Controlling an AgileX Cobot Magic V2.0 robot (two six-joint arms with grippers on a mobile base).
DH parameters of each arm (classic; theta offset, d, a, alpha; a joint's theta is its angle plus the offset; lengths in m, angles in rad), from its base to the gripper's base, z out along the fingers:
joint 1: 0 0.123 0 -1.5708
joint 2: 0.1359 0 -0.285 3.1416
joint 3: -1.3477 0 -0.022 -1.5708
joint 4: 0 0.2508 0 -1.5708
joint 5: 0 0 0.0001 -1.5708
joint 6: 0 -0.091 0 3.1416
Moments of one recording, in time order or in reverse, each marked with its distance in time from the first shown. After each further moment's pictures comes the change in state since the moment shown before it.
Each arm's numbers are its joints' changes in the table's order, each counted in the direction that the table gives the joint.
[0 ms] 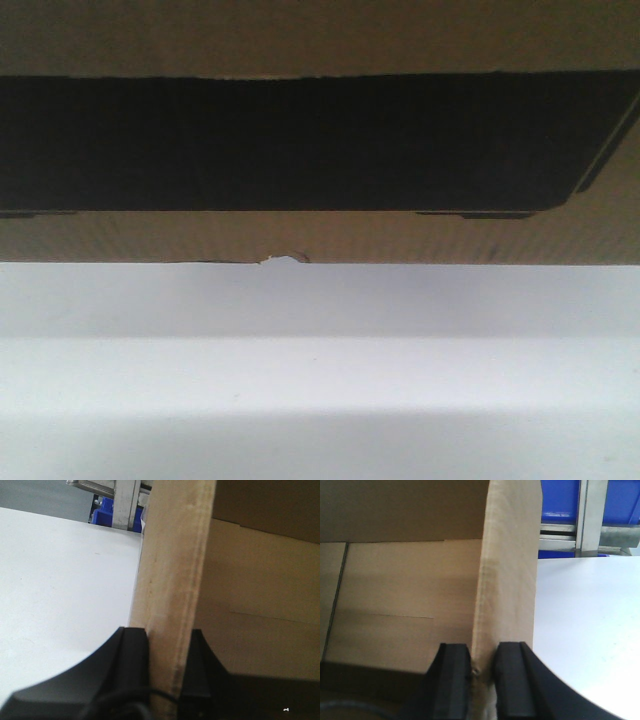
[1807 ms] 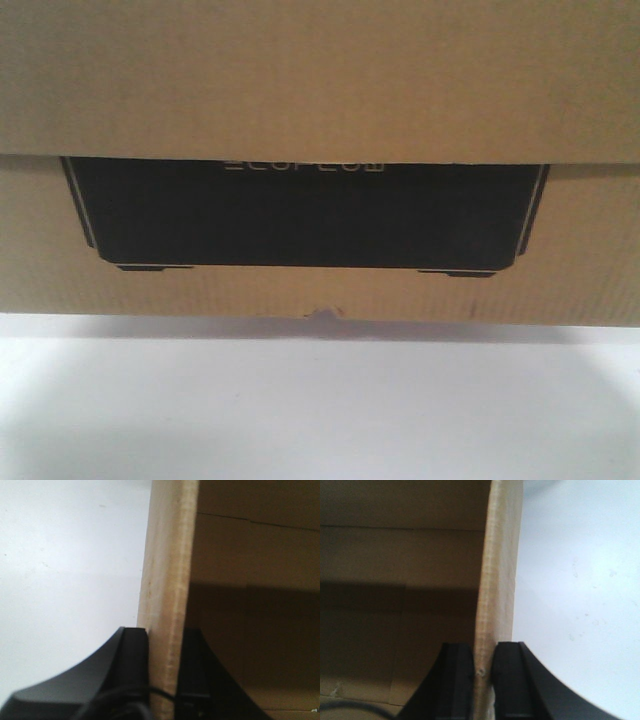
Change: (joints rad) left arm 0.004 0.669 0.229 0.002 -0.057 -0.048; right arm -0.005 0.658 0.202 -0.096 -0.047 0.038
